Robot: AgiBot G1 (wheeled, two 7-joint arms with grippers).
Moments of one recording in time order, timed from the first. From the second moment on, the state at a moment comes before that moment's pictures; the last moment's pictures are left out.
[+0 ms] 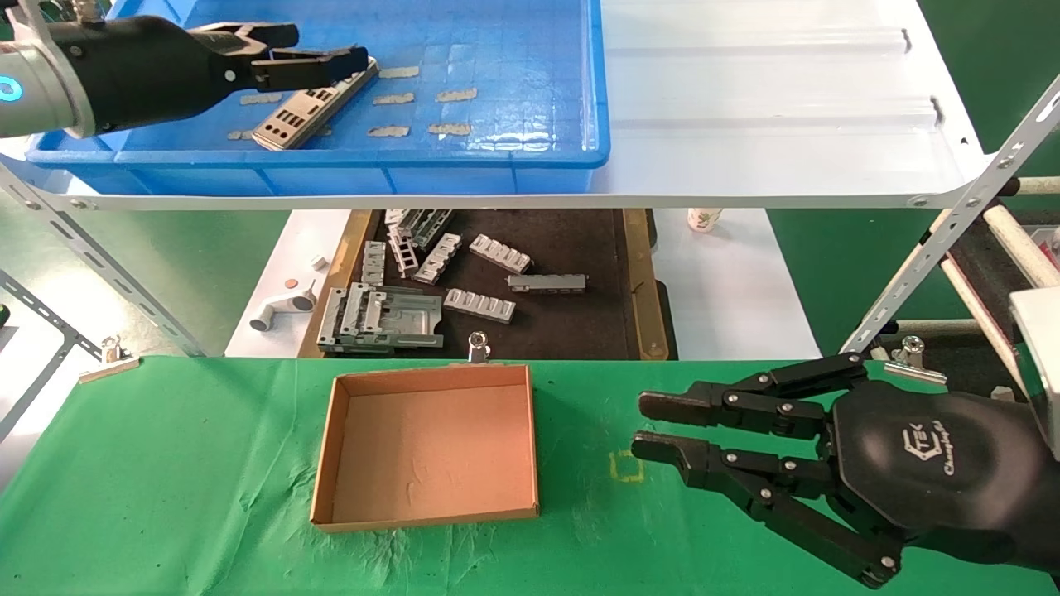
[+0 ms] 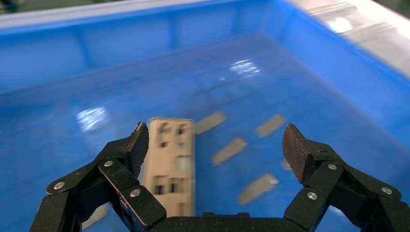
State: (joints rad) left arm -1.88 1.02 0.50 -0.24 1.28 1.01 -0.19; right arm 1.11 -0.55 -0.43 1.25 -0.63 -1.43 0.10
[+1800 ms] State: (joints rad) left arm -1.95 1.12 0.52 -0.01 1.32 0.90 0.02; right arm 1.11 -0.55 -0.43 1.25 -0.63 -1.43 0.10
